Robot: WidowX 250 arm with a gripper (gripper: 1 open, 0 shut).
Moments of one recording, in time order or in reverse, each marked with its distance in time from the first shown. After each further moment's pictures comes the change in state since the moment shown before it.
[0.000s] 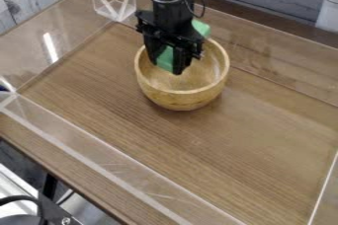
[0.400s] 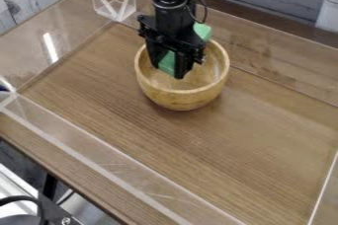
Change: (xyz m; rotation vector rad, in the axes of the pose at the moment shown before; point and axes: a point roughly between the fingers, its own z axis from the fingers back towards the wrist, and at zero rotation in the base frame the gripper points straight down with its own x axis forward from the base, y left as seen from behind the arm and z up) arm 0.000 -0.005 -0.008 -0.002 0.013 -0.009
